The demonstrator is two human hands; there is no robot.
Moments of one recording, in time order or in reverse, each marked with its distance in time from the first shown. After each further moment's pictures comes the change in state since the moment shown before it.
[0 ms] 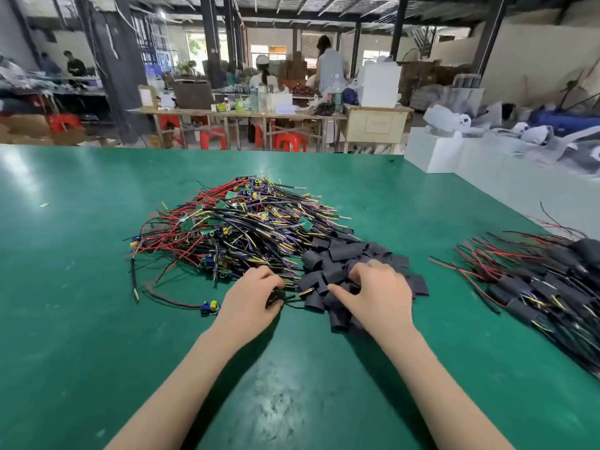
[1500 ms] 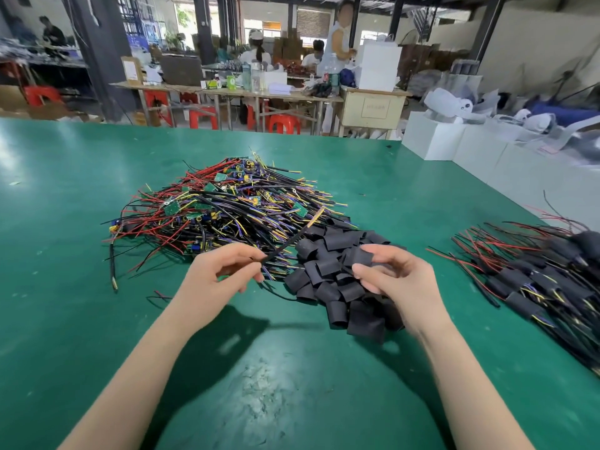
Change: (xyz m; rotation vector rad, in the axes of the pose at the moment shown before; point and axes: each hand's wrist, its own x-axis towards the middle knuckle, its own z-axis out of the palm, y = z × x) left_hand -0.008 -0.016 -0.034 -0.802 0.140 -0.037; right_hand -0.005 0.026 -0.018 1.473 -0.048 0.290
